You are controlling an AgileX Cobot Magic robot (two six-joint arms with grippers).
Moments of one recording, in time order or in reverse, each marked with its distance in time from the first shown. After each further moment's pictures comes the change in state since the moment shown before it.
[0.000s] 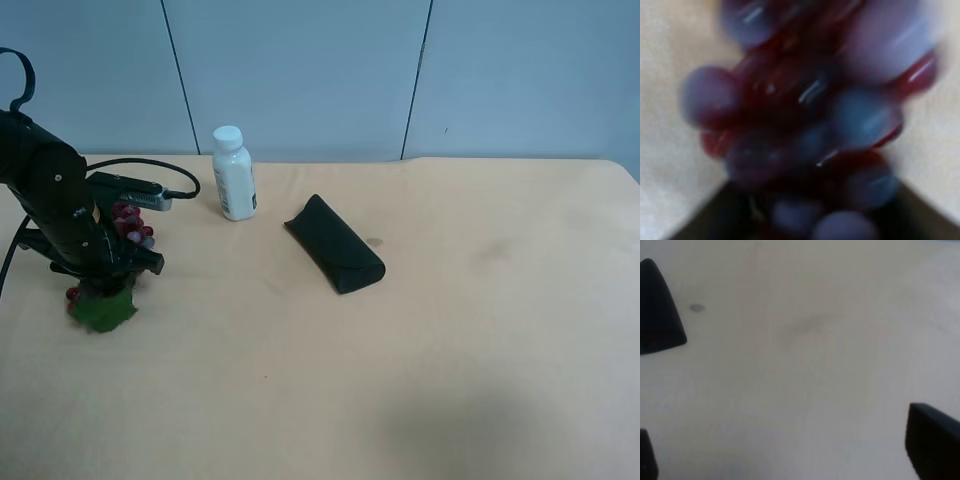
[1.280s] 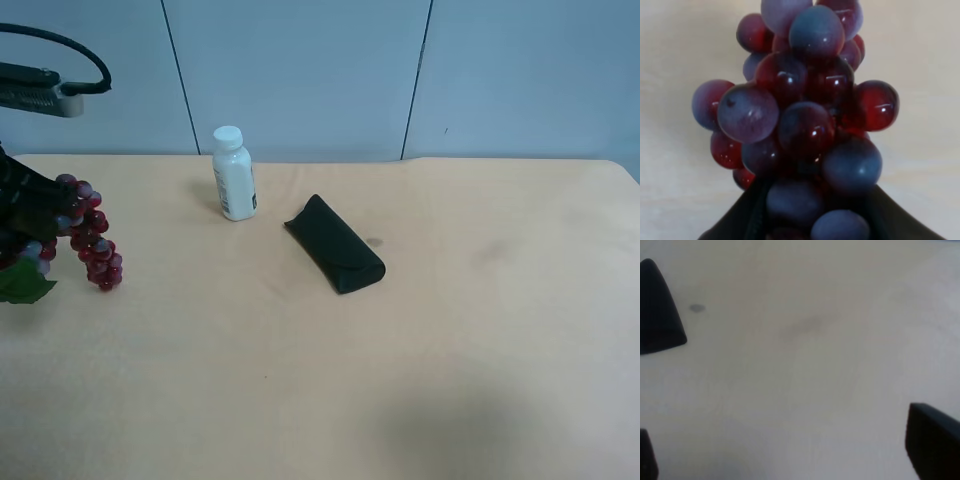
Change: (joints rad) left arm -0.002 -0.609 0.001 -0.257 0.404 0.318; right arm 0.000 0.000 0.000 0.000 0.000 0.000
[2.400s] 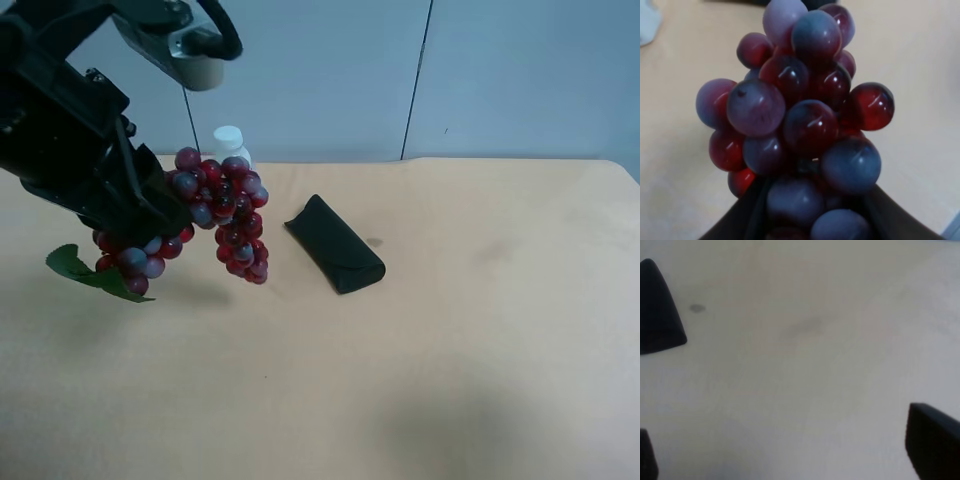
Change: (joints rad) left arm -0.538 -0.021 -0.167 -0.082 0.026 0.170; right arm 0.000 0.000 0.000 0.000 0.000 0.000
